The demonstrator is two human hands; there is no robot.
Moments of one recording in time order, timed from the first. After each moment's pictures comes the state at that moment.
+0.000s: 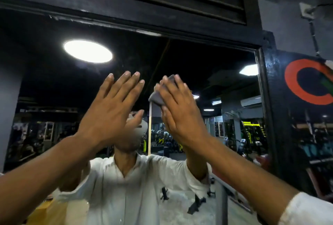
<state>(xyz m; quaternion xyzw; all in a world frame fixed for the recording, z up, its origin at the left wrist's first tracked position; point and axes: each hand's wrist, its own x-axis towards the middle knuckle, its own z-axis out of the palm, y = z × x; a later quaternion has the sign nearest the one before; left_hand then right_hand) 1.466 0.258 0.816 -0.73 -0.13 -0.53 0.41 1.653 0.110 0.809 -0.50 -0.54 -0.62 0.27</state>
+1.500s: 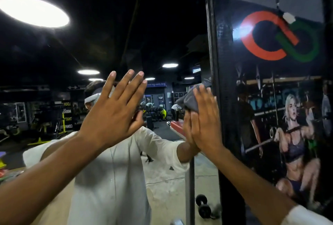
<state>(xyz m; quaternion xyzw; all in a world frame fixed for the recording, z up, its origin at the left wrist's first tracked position) 1.599 0.165 0.735 -0.76 -0.05 -0.48 0.44 1.828 0.001 0.663 -0.58 -0.39 -0.55 0.45</state>
